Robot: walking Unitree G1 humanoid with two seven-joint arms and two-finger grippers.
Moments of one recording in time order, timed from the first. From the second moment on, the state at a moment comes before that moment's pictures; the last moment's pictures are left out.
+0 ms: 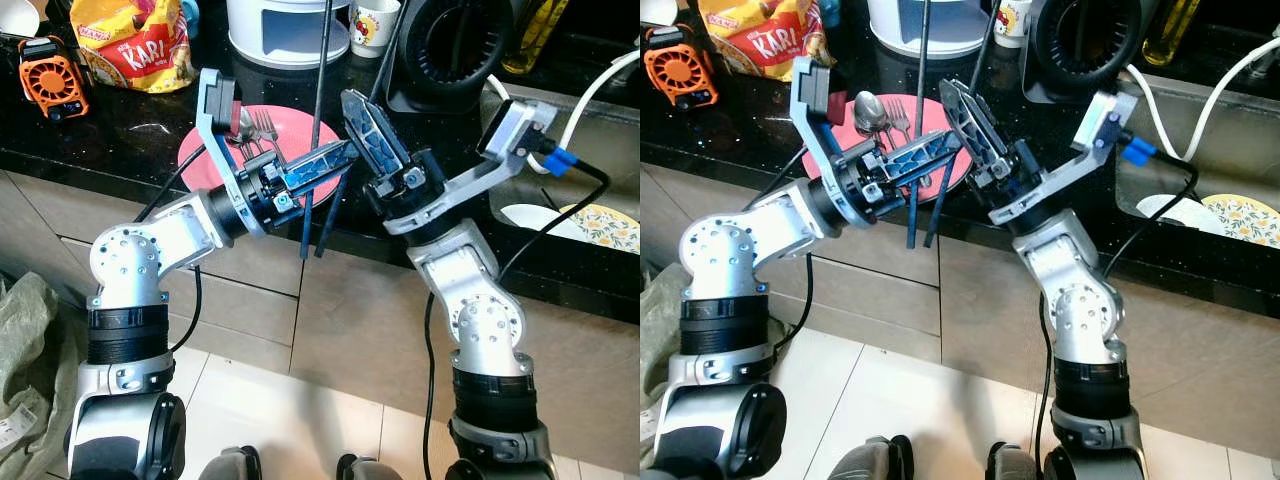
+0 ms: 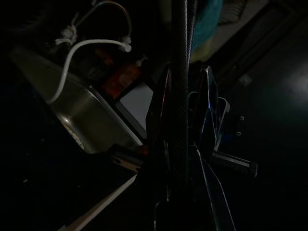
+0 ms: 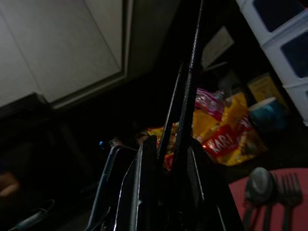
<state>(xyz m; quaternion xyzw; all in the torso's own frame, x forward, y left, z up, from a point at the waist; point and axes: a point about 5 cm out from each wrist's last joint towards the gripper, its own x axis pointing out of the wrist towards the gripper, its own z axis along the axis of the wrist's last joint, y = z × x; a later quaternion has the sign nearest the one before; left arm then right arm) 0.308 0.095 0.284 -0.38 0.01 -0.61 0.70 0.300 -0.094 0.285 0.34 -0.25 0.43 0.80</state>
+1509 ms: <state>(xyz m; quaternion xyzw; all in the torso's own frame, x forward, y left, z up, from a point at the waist) 0.357 0.118 0.275 -0.49 0.12 -0.47 0.72 0.327 -0.087 0.280 0.30 -0.21 0.36 0.86</state>
